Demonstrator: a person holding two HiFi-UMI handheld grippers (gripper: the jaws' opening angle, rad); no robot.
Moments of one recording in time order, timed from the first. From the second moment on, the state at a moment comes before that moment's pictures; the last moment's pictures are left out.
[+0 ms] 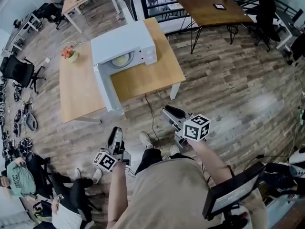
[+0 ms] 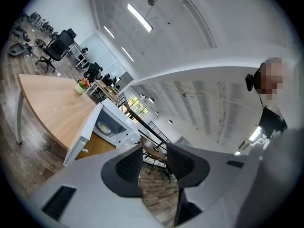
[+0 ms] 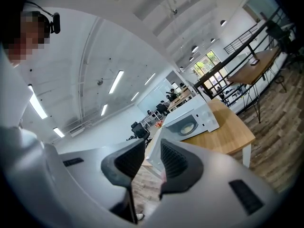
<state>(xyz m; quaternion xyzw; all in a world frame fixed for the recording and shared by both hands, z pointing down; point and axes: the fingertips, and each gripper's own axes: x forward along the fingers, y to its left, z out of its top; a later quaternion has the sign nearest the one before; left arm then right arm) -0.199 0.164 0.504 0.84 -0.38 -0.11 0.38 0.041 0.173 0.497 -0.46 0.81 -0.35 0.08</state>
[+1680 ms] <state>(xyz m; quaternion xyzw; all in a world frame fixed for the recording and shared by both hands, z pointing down) -0.249 -0.058 0.502 0.85 -0.35 -0.11 0.37 -0.036 -0.098 0.530 -0.53 0.76 -0.37 0.04</state>
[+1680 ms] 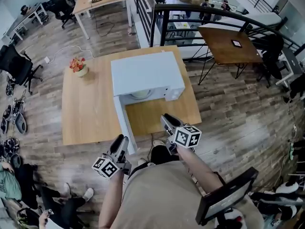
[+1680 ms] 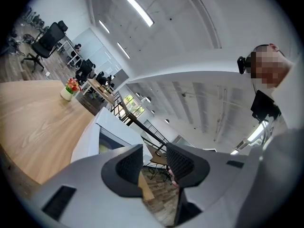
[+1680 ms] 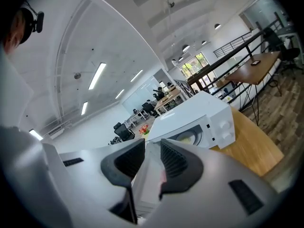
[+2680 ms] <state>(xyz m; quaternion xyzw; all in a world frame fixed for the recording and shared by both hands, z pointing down) -0.194 -0.113 0.509 0.78 -0.49 -0.09 0.37 -0.017 -0.219 0.636 -0.44 0.79 -0.42 -0.07</state>
